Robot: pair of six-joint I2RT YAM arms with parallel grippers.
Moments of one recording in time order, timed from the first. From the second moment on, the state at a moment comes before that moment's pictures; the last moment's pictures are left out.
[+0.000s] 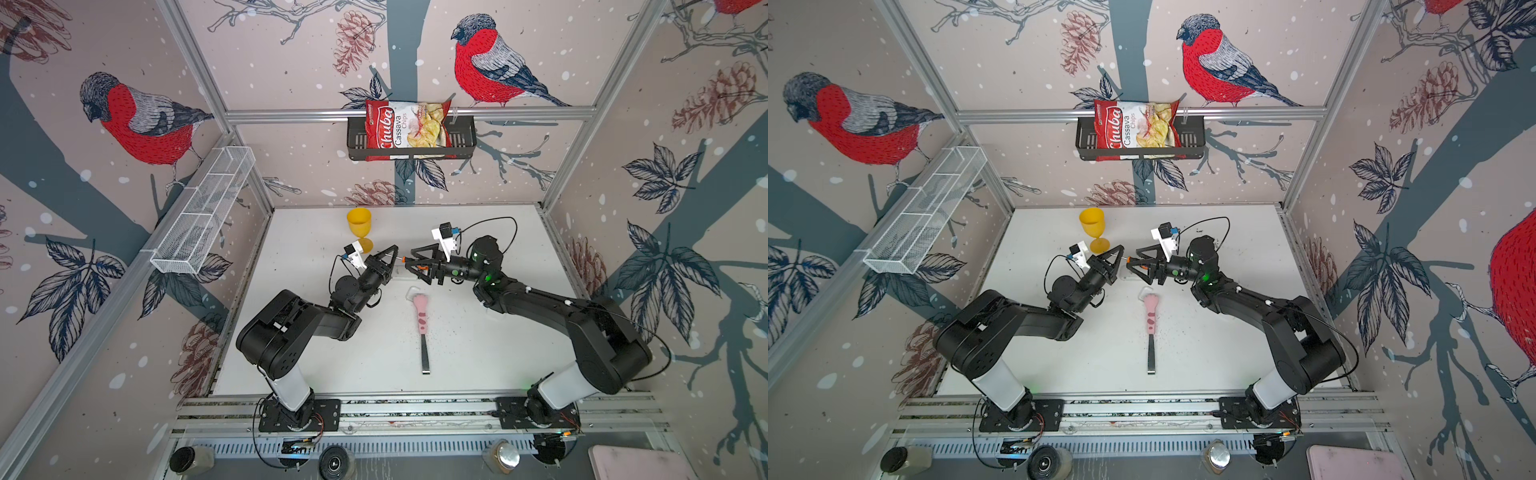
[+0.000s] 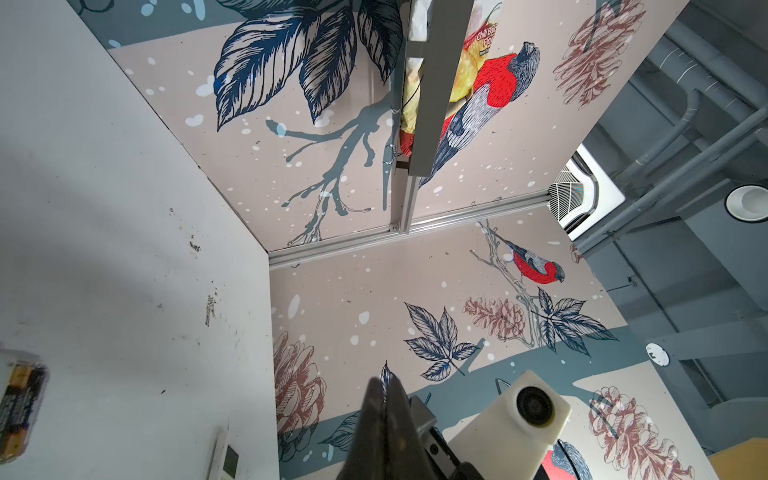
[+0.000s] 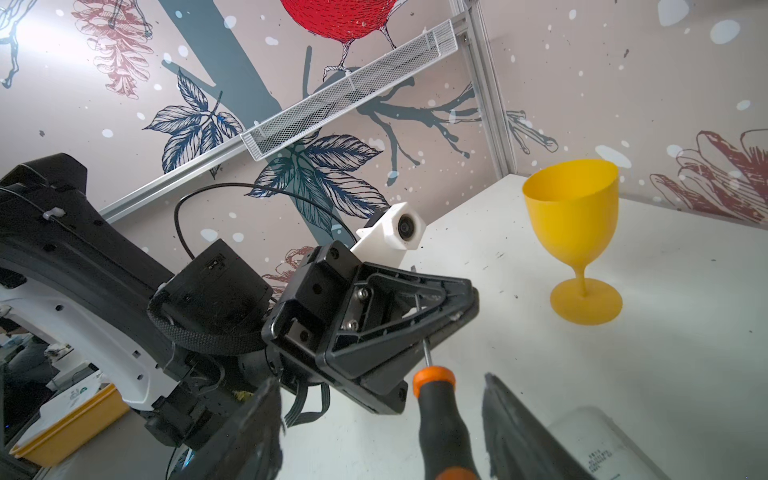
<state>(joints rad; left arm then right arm) -0.56 1.70 0.53 1.43 0.11 -1.46 0.58 1.56 0.83 0.70 -0.81 0.36</state>
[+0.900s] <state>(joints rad) -0.62 1.75 0.62 1.48 0.08 -1.47 0.55 1.59 0.86 0.67 -0.83 0.37</state>
